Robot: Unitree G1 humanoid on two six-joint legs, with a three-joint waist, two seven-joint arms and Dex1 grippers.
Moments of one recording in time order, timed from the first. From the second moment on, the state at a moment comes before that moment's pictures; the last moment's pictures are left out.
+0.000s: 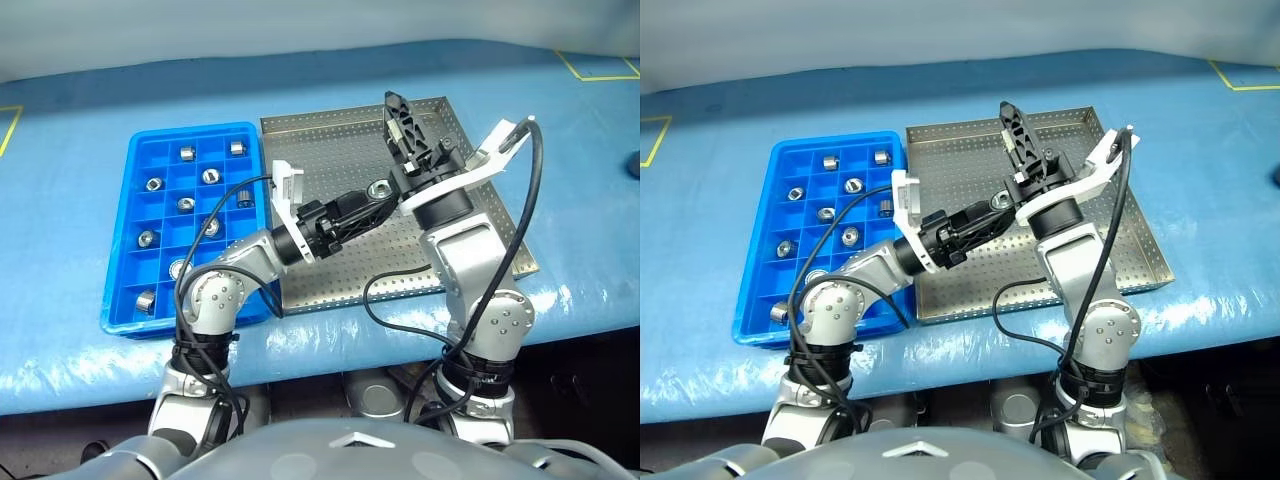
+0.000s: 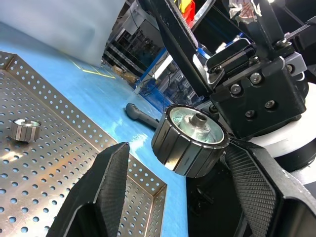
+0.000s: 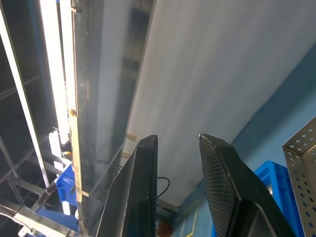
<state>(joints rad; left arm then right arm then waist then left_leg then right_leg) -0.30 0.01 -0.07 -0.25 -0.85 0.81 -0.53 -0.26 0.02 -0.09 -0.53 1.46 0.46 -0.31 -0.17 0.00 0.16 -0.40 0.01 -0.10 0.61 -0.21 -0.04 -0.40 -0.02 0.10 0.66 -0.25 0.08</state>
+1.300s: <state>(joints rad) -0.30 0.01 -0.07 -0.23 -0.89 0.82 -0.44 -0.29 -0.10 0.00 -0.51 1.25 0.49 -0.28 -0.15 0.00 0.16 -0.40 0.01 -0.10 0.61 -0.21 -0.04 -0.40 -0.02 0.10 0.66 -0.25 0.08</state>
